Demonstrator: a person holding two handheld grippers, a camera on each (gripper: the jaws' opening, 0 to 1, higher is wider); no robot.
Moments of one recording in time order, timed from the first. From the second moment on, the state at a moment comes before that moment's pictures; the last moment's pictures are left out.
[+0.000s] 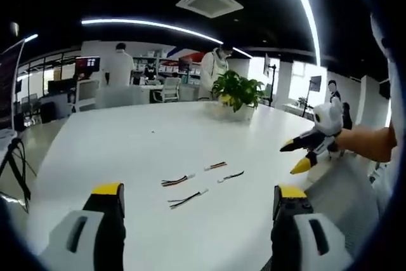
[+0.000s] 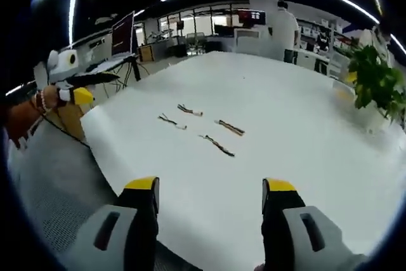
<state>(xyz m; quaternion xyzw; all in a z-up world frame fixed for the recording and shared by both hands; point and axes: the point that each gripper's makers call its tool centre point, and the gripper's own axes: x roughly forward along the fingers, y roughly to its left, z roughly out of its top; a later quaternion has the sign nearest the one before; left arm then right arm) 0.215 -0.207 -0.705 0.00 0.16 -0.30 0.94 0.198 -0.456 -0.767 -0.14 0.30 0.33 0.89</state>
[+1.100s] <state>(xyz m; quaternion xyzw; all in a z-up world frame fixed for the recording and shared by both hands) 0.313 -0.234 -0.744 0.01 0.15 -0.37 0.92 0.285 -0.425 -0.787 -0.17 0.28 0.44 0.84</state>
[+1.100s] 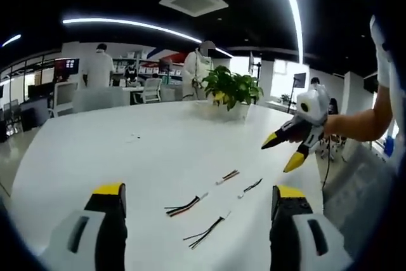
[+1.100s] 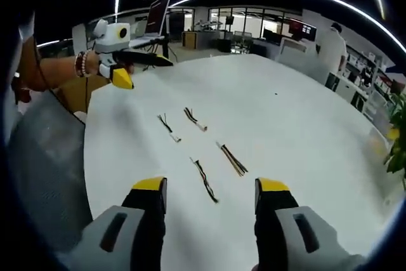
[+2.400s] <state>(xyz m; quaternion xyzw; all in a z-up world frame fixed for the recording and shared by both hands) 0.373 -0.272 -0.819 0.02 0.16 -0.44 0.89 0.353 -0.390 -0.830 -0.14 0.27 0.49 0.82</state>
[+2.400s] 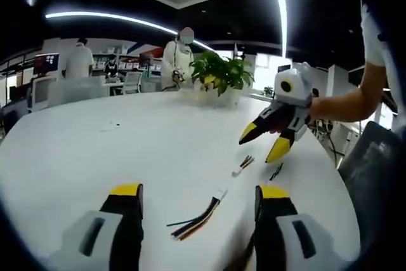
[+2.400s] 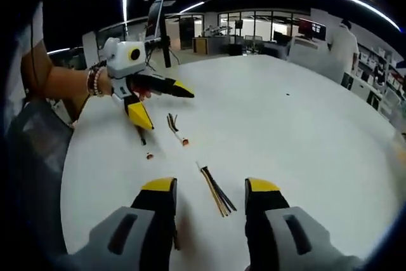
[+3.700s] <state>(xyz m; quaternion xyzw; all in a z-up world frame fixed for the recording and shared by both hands) 0.356 -0.303 -0.842 0.07 0.16 -0.50 0.85 0.350 -0.355 -0.851 -0.15 0.23 0.58 0.77</state>
